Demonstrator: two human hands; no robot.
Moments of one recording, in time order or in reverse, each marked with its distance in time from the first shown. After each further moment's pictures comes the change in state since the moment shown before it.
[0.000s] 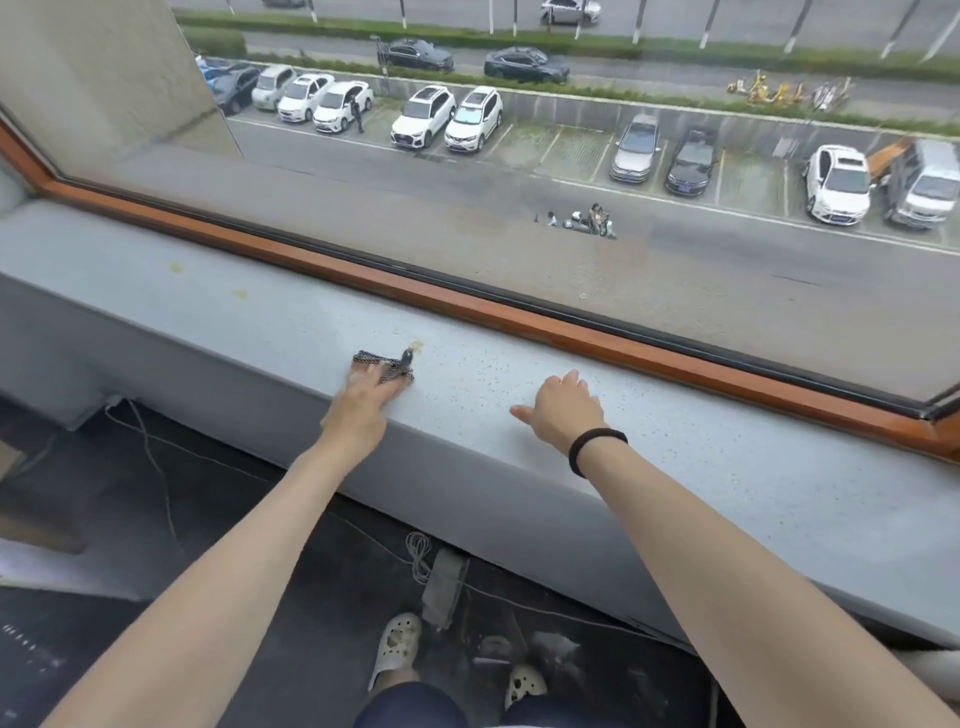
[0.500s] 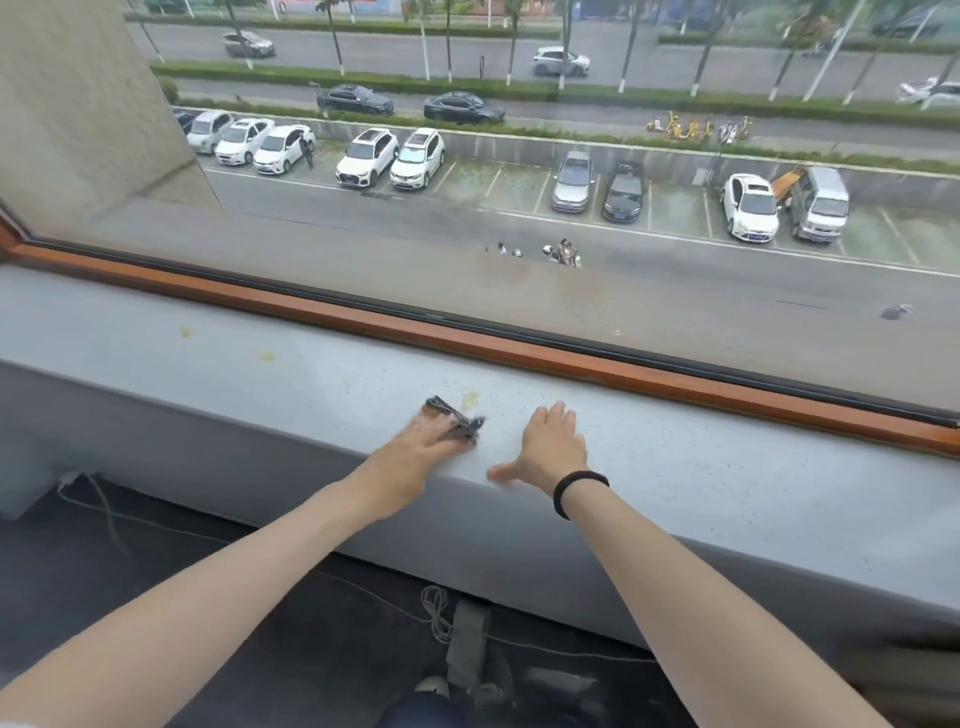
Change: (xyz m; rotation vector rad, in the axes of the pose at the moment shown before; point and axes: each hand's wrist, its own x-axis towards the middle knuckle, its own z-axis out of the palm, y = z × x) left_hand 0.033 -0.064 -0.032 0.114 -0.162 0.630; right_hand 0.012 -0.117 0.024 0.095 -0.038 0.132
